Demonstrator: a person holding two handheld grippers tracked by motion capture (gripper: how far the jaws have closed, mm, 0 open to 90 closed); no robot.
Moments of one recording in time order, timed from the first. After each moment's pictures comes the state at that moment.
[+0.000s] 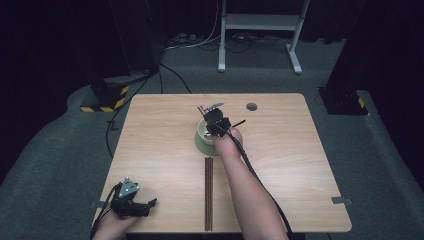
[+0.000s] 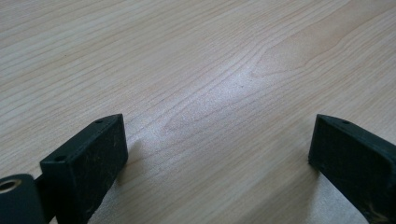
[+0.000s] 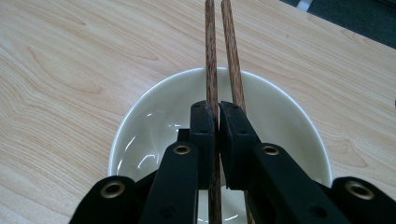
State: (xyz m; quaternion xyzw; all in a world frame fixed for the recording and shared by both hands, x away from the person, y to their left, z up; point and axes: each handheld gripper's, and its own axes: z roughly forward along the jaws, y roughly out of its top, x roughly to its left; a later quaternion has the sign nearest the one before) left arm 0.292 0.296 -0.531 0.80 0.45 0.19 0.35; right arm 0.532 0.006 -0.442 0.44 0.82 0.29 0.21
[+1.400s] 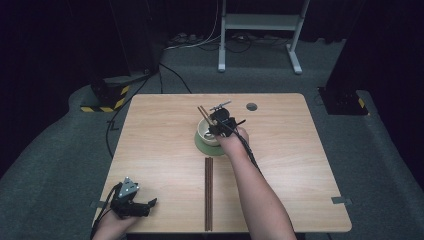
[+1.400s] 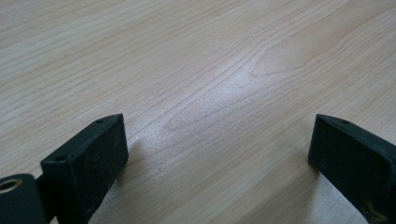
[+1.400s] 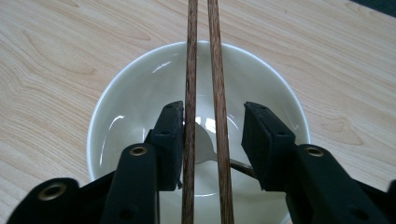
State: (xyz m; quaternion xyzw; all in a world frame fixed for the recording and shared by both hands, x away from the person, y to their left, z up) left arm 0.292 0.296 -0.531 0.80 0.45 0.19 0.34; right arm 0.537 -0.014 -0.442 0.45 0.83 0.28 0.18
